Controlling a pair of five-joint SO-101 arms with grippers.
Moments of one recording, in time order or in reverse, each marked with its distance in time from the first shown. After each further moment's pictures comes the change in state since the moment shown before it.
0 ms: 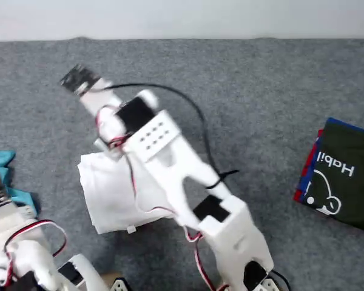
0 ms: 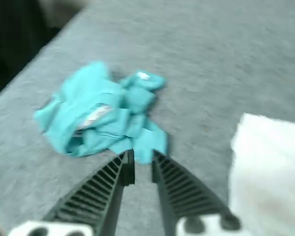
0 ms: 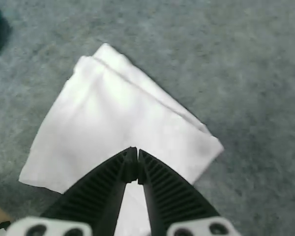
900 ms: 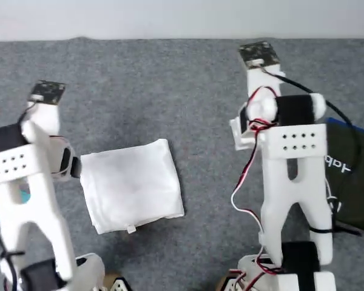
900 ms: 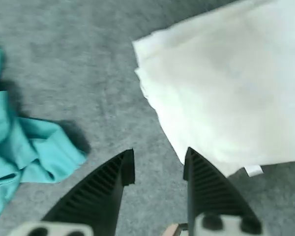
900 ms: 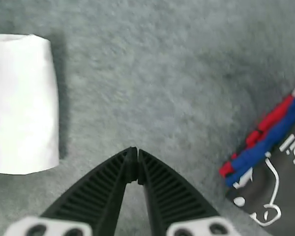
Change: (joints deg) left arm 22.2 61.1 -20.0 1.1 -8.4; right arm 38.9 -41.1 46.5 0.0 0.3
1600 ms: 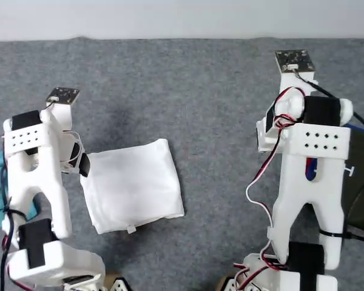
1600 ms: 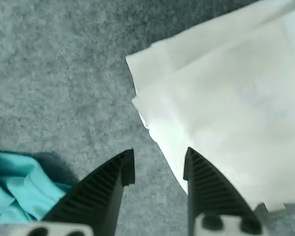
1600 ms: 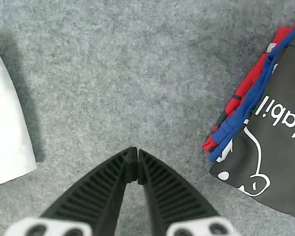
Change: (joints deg) left arm 0.7 18.6 0.0 -12.0 0.2; right arm 9.1 0.0 3.3 0.0 0.0
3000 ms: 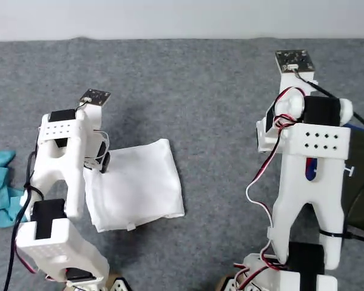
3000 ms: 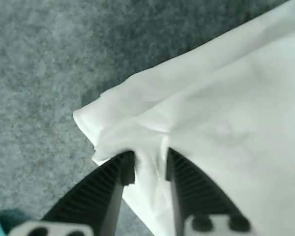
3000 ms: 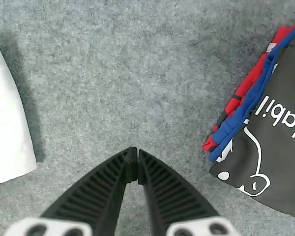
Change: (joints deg) left arm 9.2 10.2 -0.1 -9.0 4.3; right arm 0.0 0.0 0.0 0.0 0.0
